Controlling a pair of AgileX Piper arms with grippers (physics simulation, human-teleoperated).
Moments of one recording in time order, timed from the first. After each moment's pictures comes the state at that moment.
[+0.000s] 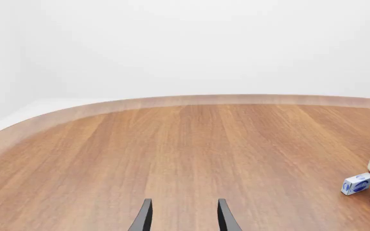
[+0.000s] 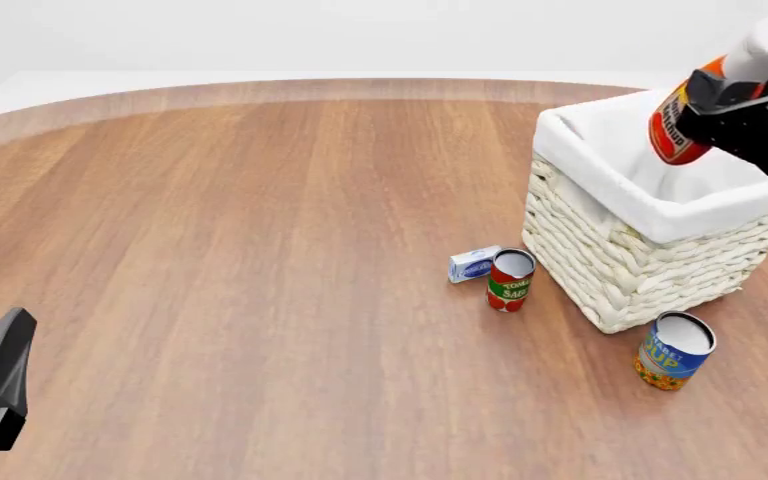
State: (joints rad) left arm 0.00 0.01 0.00 0.00 0.00; right arm -0.01 1.13 -0.66 -0.39 0.05
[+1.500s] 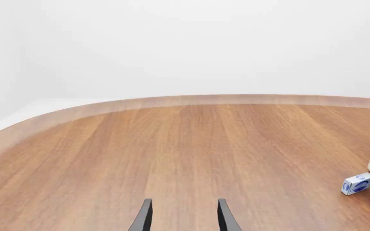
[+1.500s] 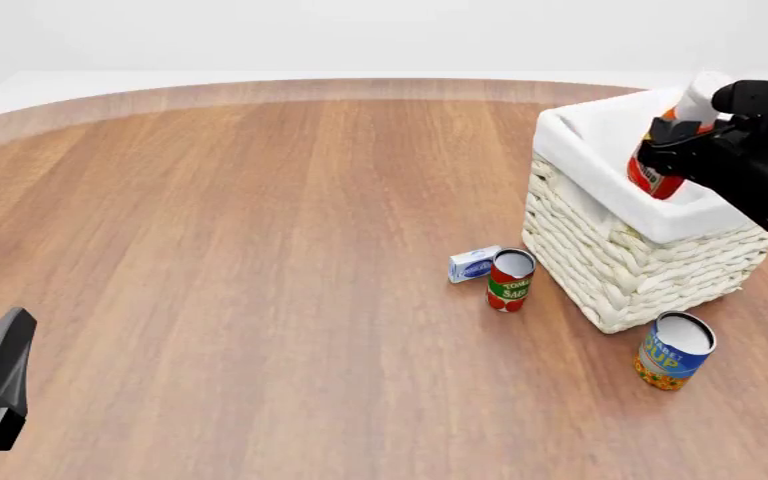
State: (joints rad) left arm 0.00 0.01 0.00 0.00 0.00; right arm -0.03 1.36 -0.71 -0.39 0.01
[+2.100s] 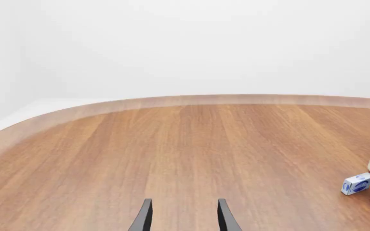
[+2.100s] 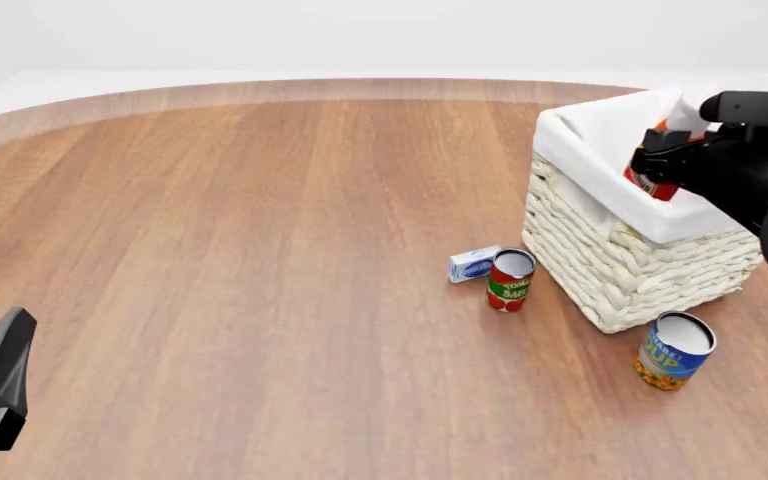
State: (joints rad) left arm 0.00 0.01 0.00 0.00 0.00; right arm -0.04 1.42 -0.72 -0.39 0.01
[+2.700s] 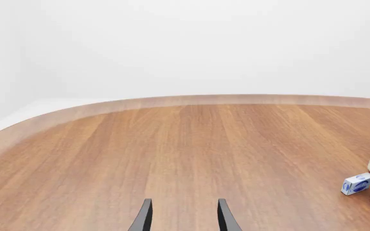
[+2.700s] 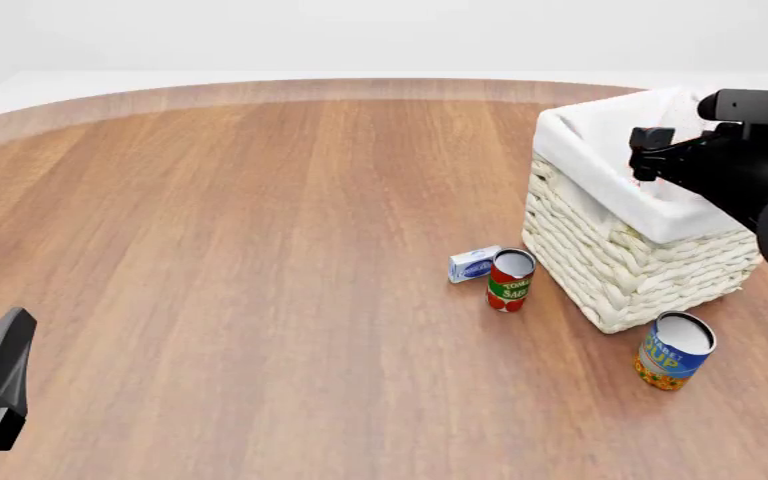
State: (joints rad) left arm 0.00 0.01 0.00 0.00 0.00; right arm -0.05 1.44 -0.74 -0.39 0.03
